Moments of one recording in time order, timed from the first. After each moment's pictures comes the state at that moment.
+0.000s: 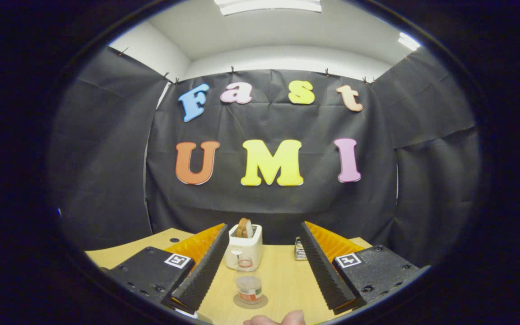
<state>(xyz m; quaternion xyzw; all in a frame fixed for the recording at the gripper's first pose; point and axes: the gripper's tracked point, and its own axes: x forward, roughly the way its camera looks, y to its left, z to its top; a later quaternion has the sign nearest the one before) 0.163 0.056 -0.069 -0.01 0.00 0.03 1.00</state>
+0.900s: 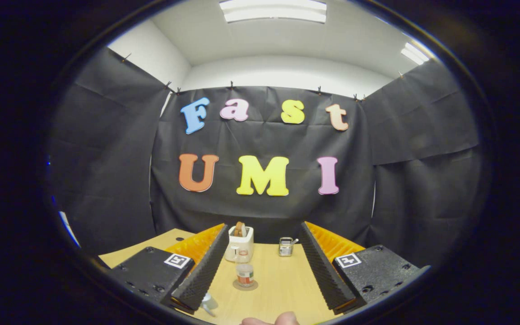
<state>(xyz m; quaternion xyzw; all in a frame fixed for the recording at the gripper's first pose) 0.017 0.048 -0.005 -0.03 0.00 0.01 1.00</state>
